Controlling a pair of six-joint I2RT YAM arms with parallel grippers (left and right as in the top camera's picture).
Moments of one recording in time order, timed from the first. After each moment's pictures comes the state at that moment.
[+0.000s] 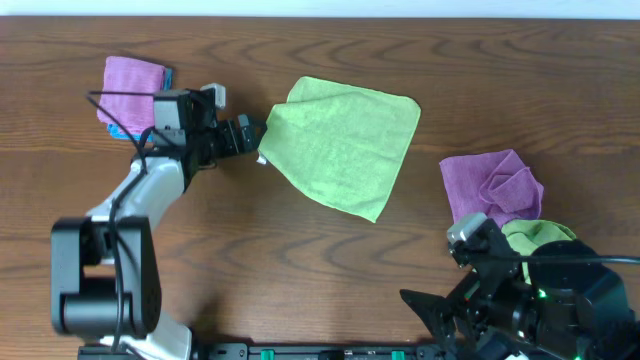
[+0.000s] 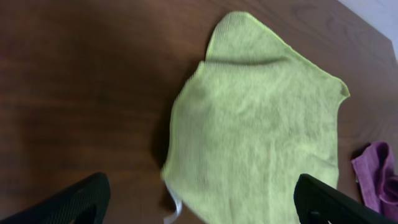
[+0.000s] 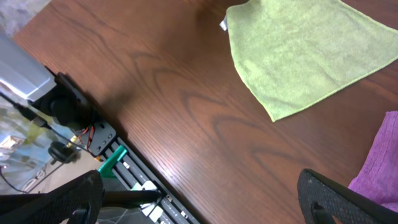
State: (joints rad) left arm -0.01 1.77 0.97 -0.05 0.56 -0.30; right arm 0.64 0.72 1.26 -1.29 -0.23 0.14
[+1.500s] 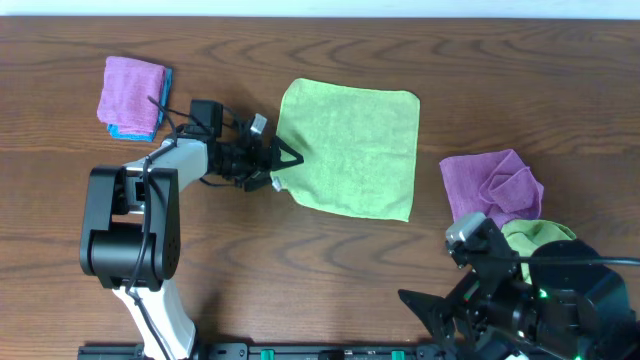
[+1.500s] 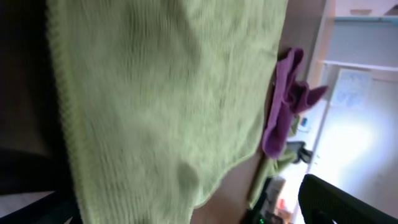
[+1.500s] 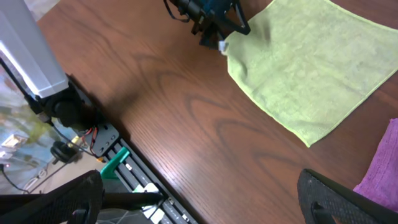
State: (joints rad) left arm -0.07 2.00 1.08 -0.39 1.02 -0.32; right arm 0.64 0.72 1.26 -1.27 -0.25 0.13
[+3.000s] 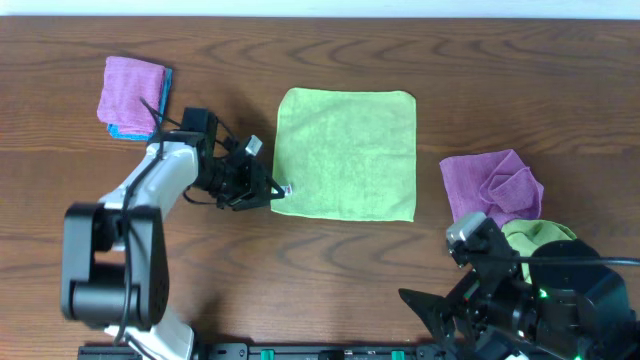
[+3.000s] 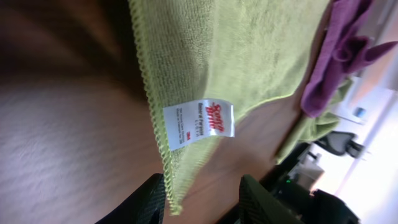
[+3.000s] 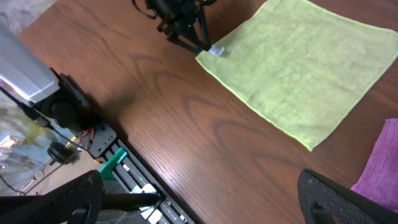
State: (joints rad) left arm -0.08 1.78 1.07 -0.85 0.79 -0.14; right arm 0.64 0.72 1.26 -1.27 -0.24 0.13
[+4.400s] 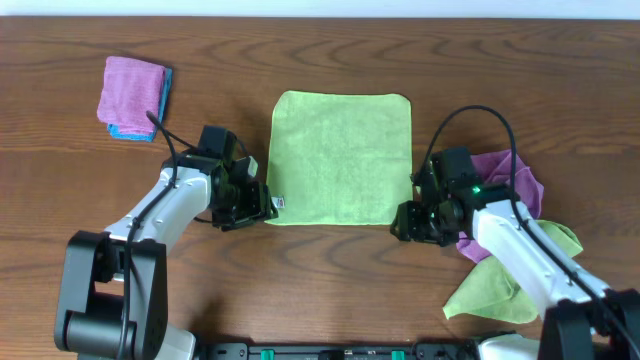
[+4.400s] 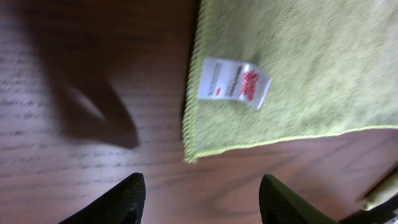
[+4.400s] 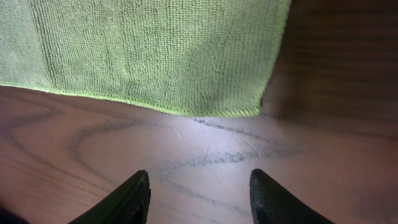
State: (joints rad) left arm -0.18 1.67 0.92 -0.73 0.46 -0.33; right arm 0.23 1.47 0.78 -0.72 -0.32 0.30
